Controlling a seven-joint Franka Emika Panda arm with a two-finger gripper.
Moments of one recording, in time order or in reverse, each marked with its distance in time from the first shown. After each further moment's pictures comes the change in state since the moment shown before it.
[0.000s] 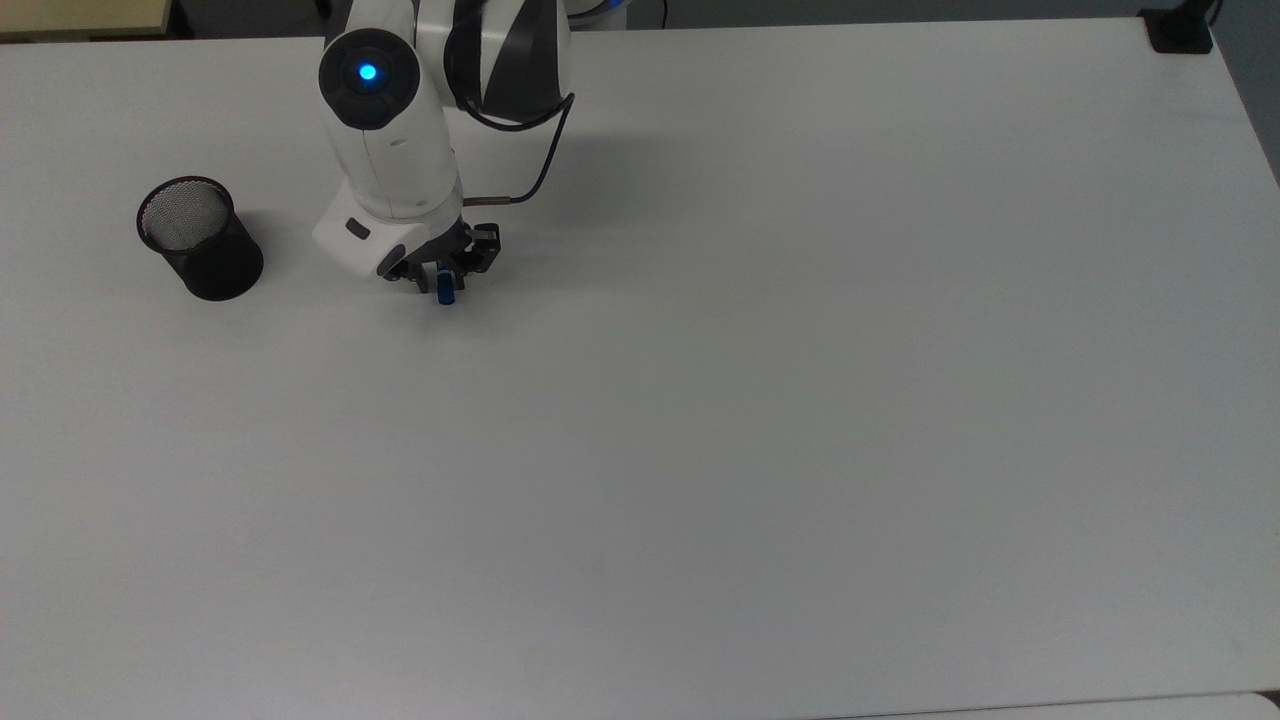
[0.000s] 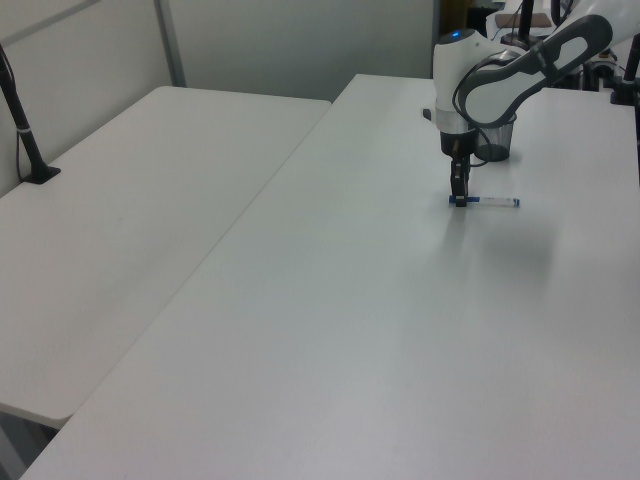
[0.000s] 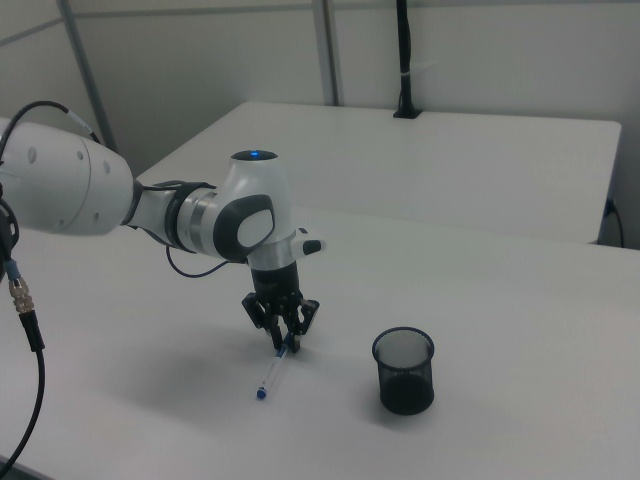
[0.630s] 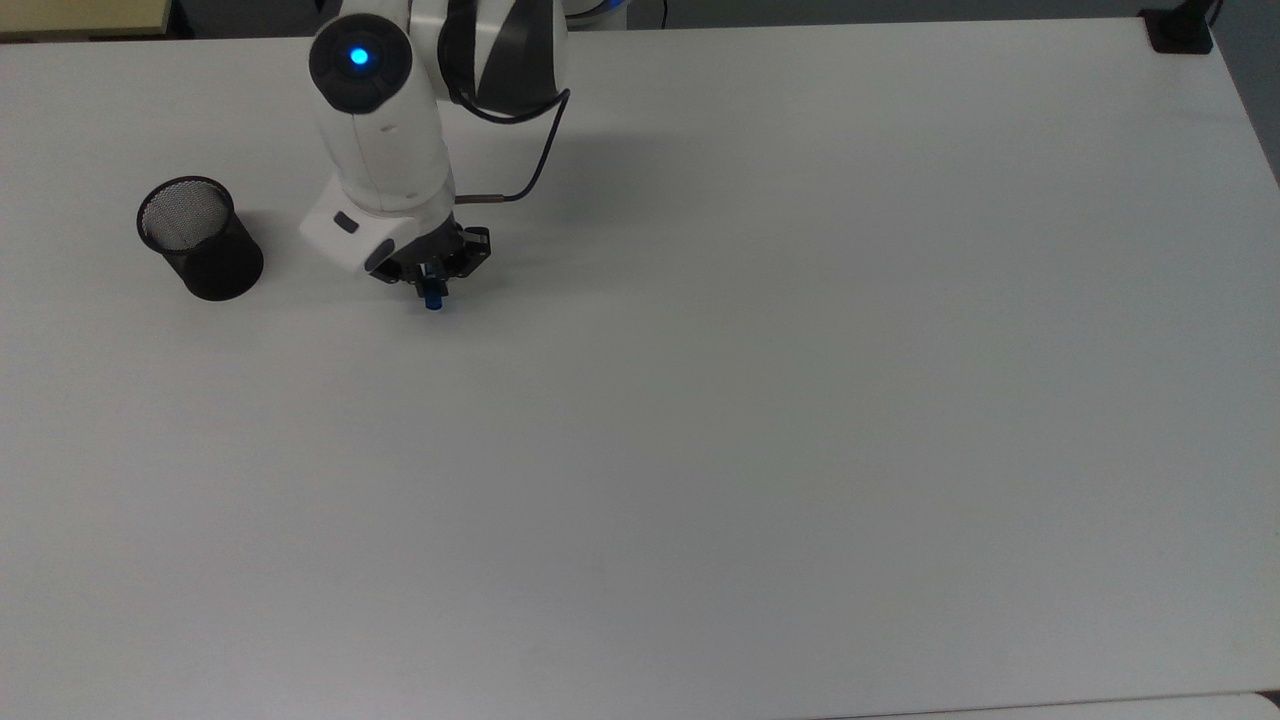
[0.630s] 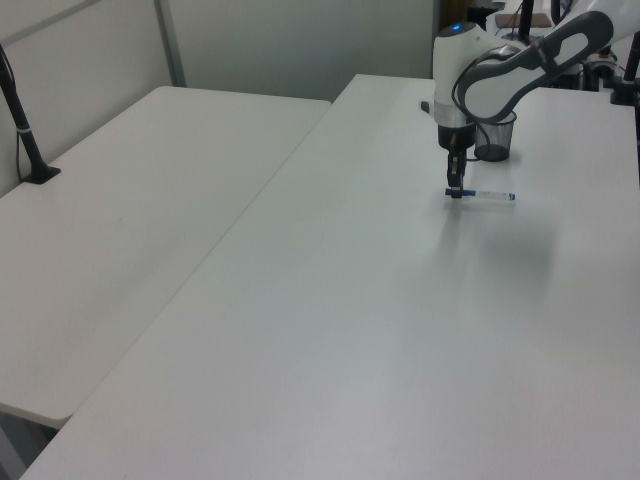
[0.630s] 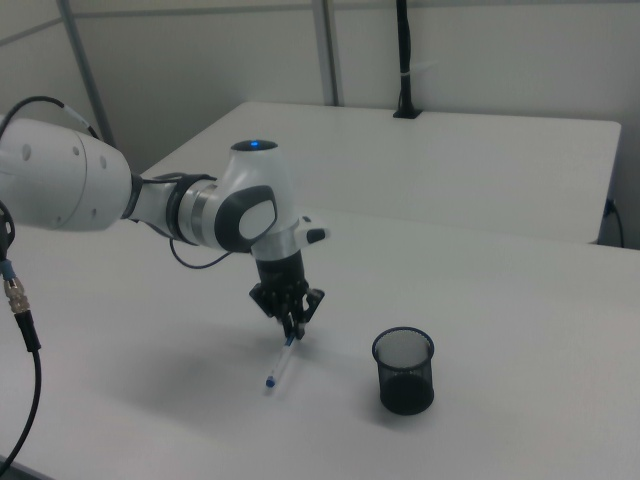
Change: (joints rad) arm -0.007 -0.013 -0.001 0.022 -0.002 0.018 0.001
